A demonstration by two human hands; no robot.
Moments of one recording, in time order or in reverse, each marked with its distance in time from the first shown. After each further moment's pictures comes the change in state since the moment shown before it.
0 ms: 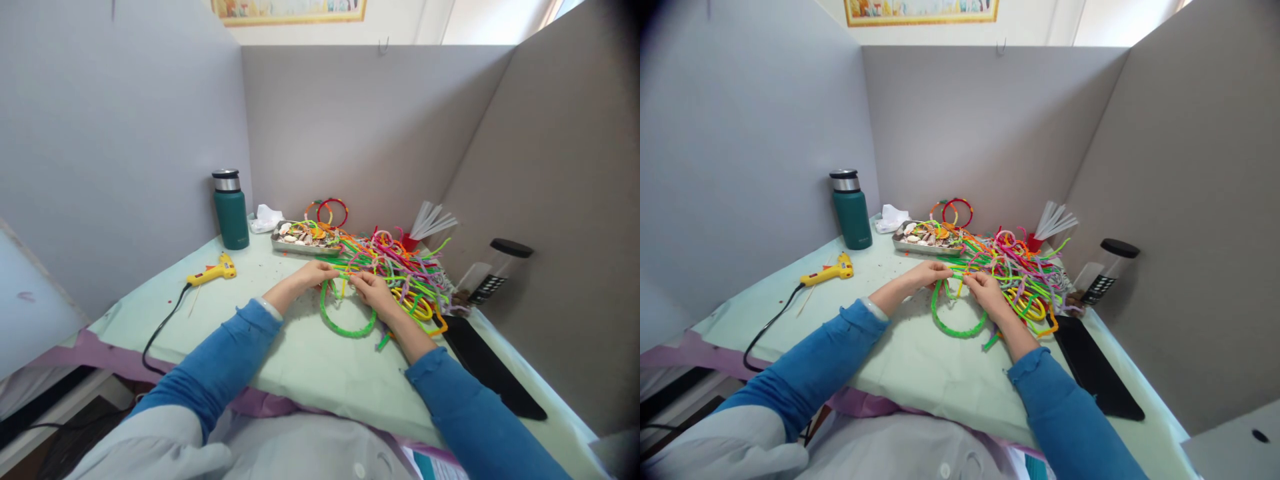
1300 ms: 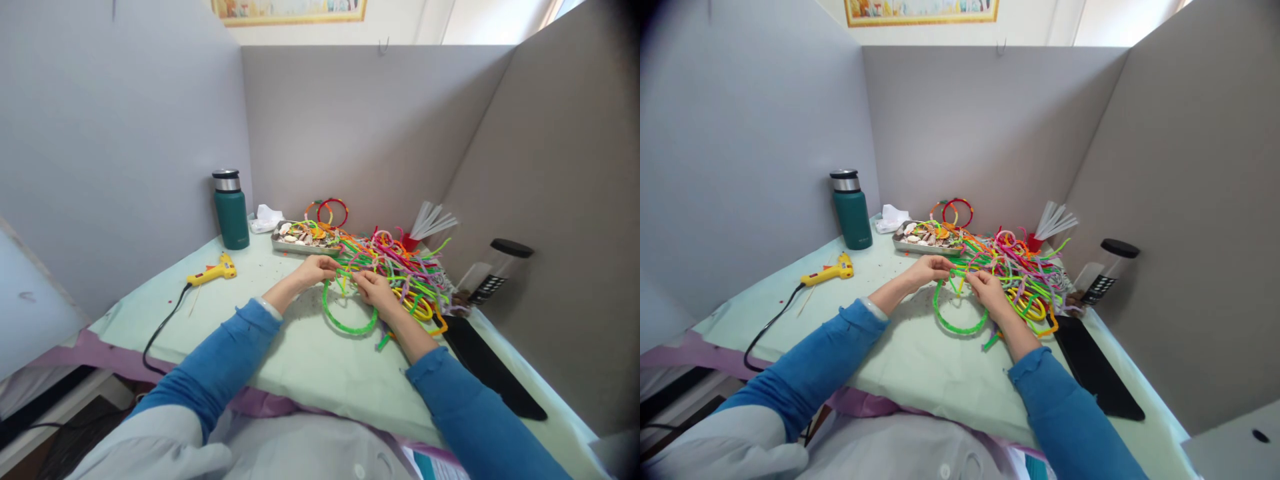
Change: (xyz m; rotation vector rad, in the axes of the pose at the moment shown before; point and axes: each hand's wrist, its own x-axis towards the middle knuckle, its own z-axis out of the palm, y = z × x) left_hand 0.002 0.002 -0.001 -0.139 0.034 0.195; right_hand 0.000 -0.003 -0.001 0.089 0.027 0.027
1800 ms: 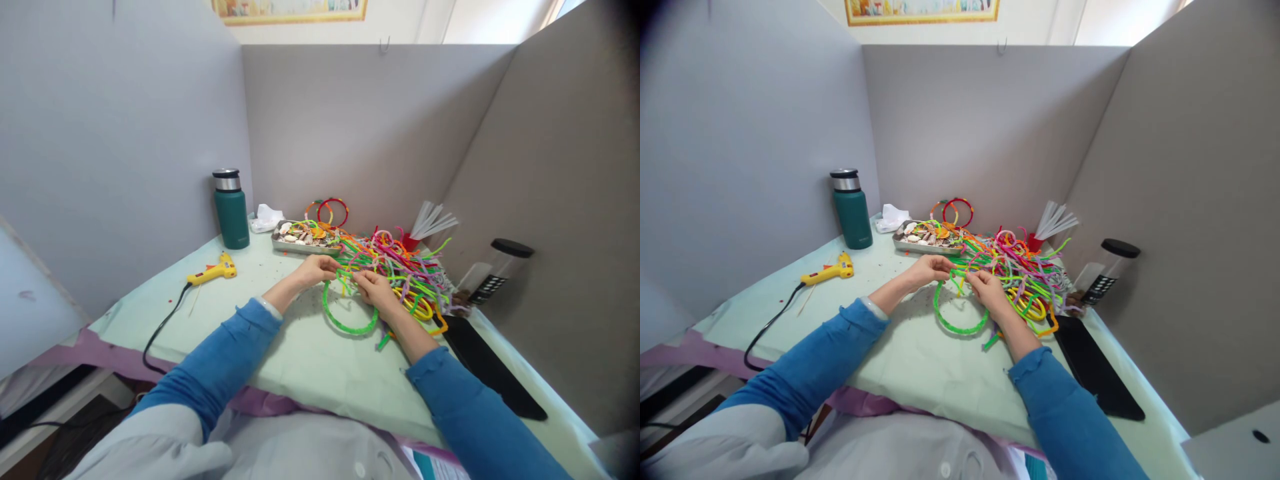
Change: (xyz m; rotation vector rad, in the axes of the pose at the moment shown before) left_hand 0.001 0.000 0.001 -0.015 0.003 0.004; right_hand 0.001 0.002 -0.001 0.001 -0.001 -0.004
